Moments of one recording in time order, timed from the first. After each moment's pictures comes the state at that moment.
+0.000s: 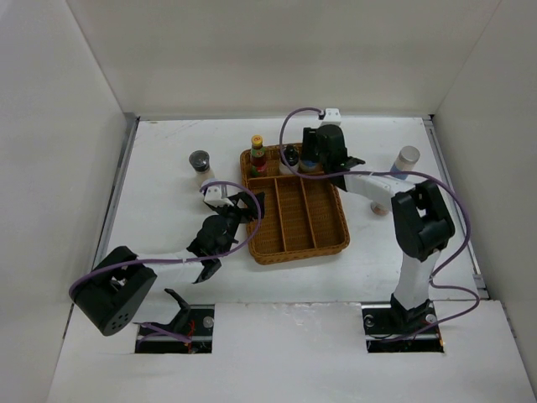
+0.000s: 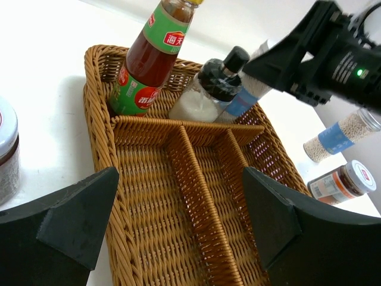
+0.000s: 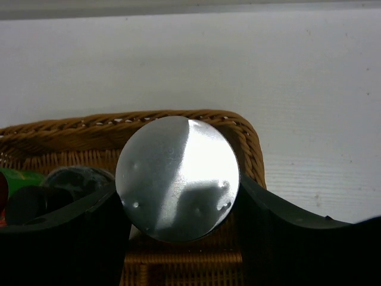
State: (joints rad) left arm -0.71 1.30 0.28 1.02 -0.44 -0.53; right arm 0.47 1.89 1.31 0.18 0.30 0.26
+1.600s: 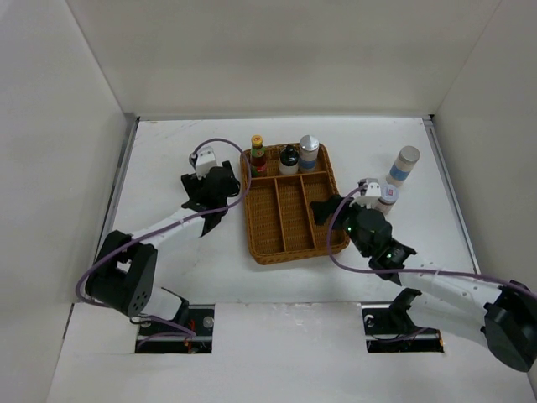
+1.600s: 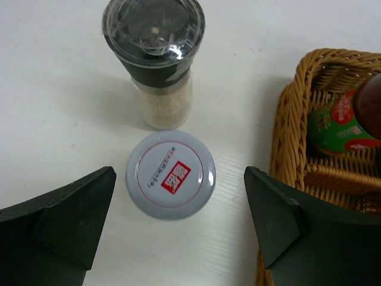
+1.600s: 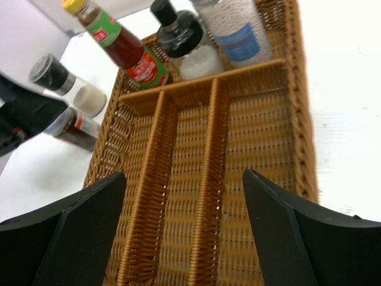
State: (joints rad) left arm -0.48 1.40 0.73 0.14 -0.68 -0.46; right arm 0.73 0.97 0.40 0.40 0.37 0.55
